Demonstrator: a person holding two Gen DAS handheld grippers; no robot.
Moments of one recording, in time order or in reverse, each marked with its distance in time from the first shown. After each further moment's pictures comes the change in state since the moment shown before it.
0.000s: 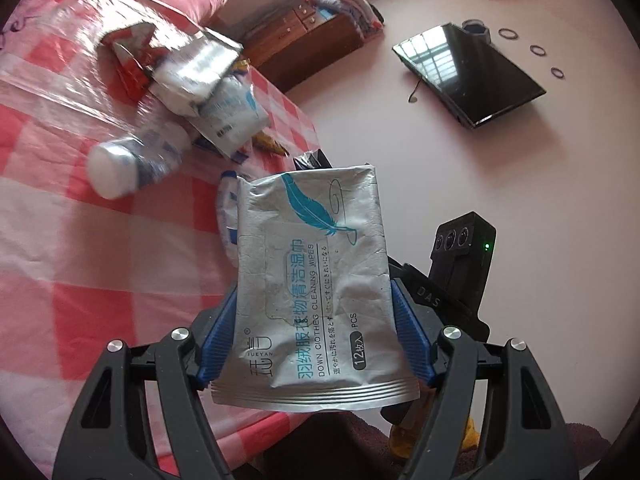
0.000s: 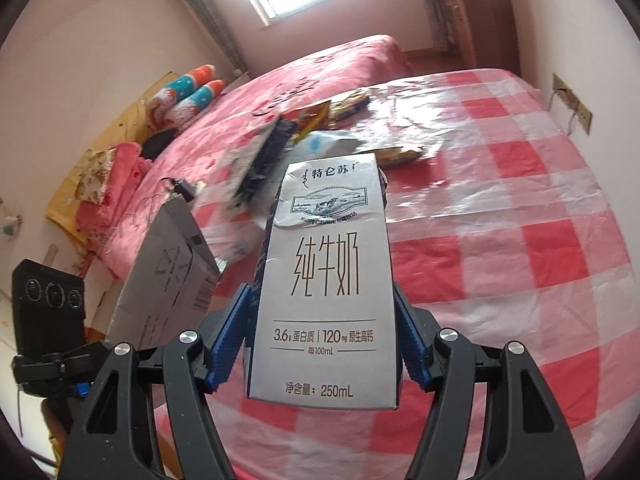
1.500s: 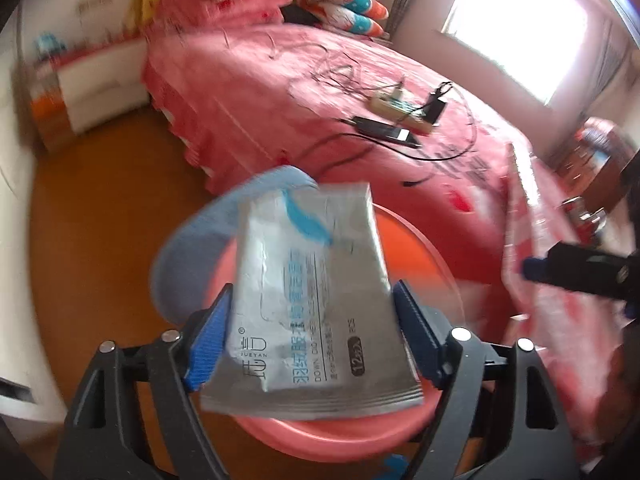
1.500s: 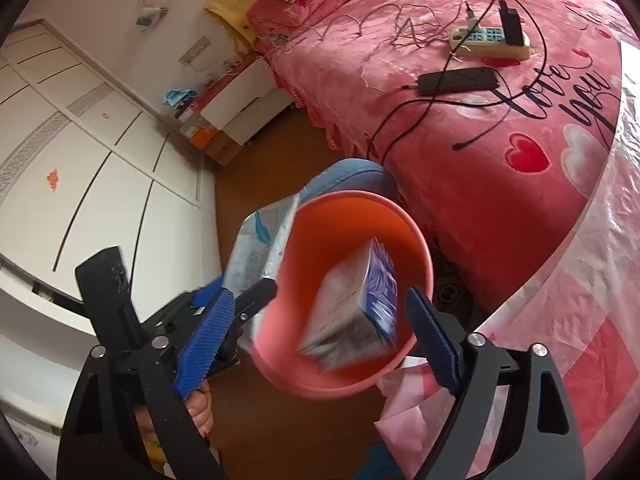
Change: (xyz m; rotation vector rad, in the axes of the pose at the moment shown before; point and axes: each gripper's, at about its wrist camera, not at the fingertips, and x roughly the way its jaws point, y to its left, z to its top) left arm -0.313 0.157 -0.129 -0.245 -0.539 1.153; right arm 0.217 0.364 -0.119 -0.518 0.529 0.463
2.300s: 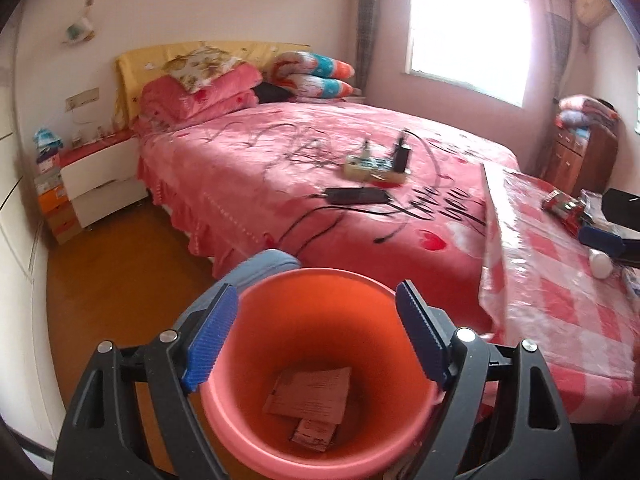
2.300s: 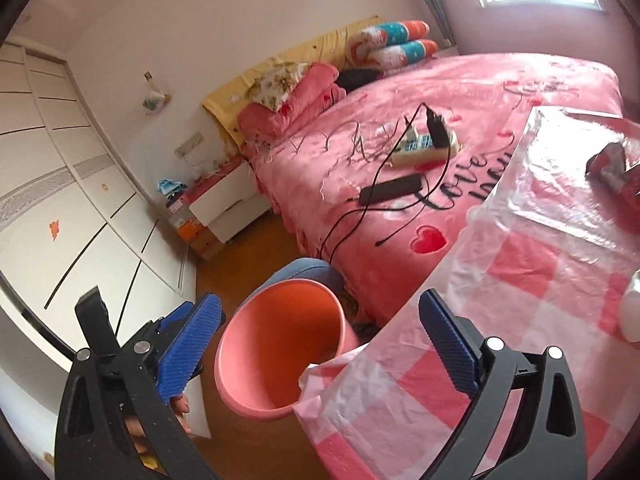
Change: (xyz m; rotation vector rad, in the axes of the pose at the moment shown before) left arm -0.043 -0.052 0.004 0.196 -0.254 0.015; right arm -0.123 -0.041 -0.043 -0.031 -0.432 -0.063
